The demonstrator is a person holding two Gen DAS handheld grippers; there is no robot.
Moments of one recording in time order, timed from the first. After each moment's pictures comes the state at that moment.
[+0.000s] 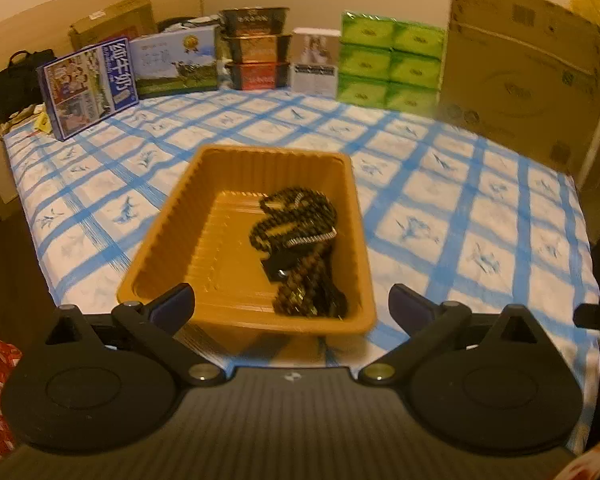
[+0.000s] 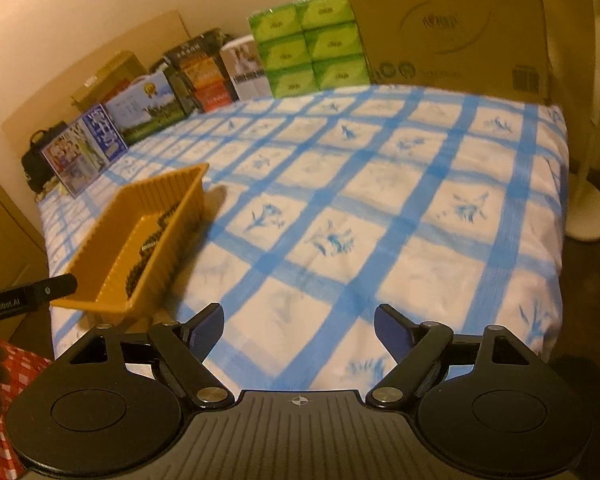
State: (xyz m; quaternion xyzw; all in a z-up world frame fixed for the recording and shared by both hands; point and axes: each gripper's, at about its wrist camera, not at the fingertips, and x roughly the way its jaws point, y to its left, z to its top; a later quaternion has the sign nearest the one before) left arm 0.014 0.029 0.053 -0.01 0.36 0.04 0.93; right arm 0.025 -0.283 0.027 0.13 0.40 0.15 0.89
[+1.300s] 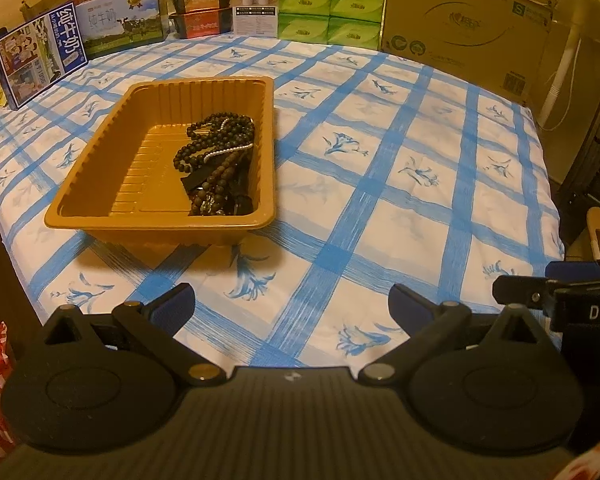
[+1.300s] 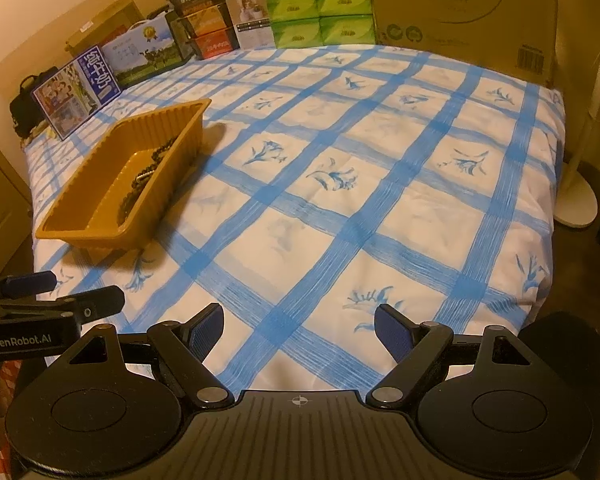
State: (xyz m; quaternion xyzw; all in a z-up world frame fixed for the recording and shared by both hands) left arm -0.016 -0.029 0.025 0.00 0.43 -0.02 0.90; right arm -0.002 -0.258 0.014 0.07 0.45 0.14 0.88
